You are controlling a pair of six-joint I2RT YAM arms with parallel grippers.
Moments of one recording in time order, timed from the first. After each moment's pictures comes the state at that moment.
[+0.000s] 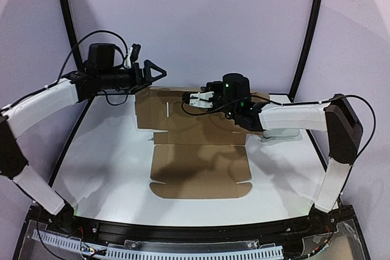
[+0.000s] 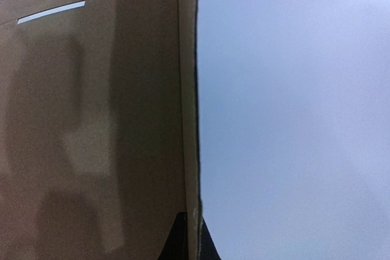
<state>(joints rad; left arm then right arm) -0.48 1.51 1.40 -0.22 0.45 -0.54 0.78 1.82 1.27 0.40 0.25 -1.34</state>
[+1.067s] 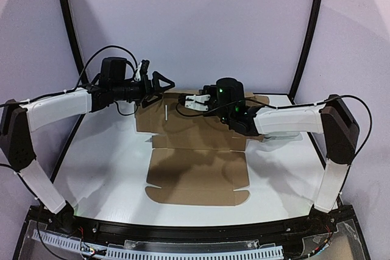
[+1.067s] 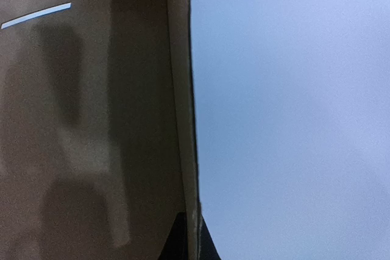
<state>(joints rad) -0.50 1.63 1.29 -0.01 0.53 -0.73 0.83 1.85 1.27 0.42 0.37 -1.28</state>
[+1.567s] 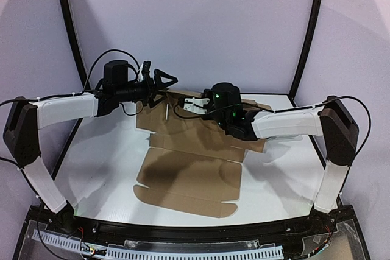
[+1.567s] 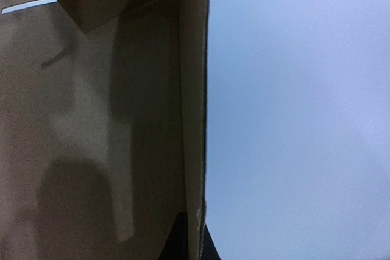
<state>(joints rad) -0.50 1.69 1.25 0.22 0.58 -0.91 0.87 1.85 1.24 0.43 0.50 -1.25</state>
